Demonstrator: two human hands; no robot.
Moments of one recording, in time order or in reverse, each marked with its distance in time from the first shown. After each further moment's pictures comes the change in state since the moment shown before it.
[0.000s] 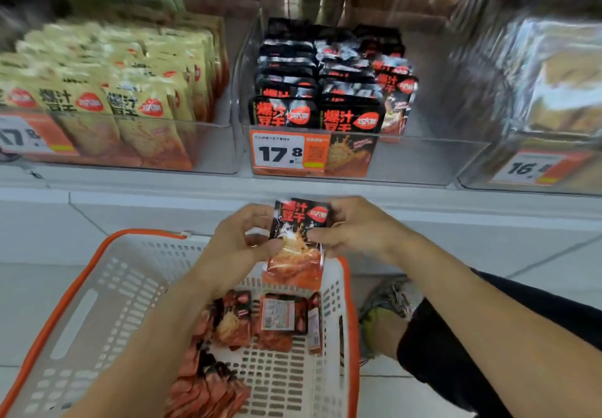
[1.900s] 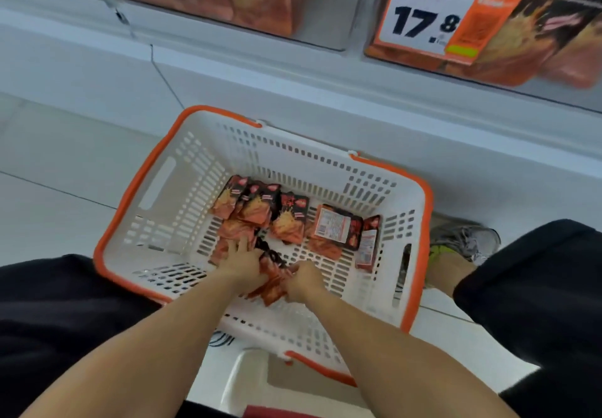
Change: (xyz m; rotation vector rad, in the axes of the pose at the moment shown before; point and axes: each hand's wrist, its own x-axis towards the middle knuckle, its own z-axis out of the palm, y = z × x) left_hand -0.085 -0.259 -0.036 1.043 -0.286 -0.770; right_hand 0.050 0.222 0.273 -0.174 -0.182 0.582
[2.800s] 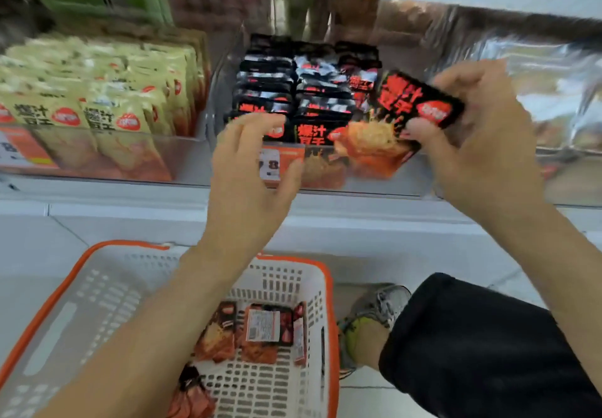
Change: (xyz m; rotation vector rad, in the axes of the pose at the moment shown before) left_hand -0.178 0.216 -0.253 -0.580 1.309 1.014; right_hand -0.323 -0.085 -0.357 -0.100 1.208 -1.193
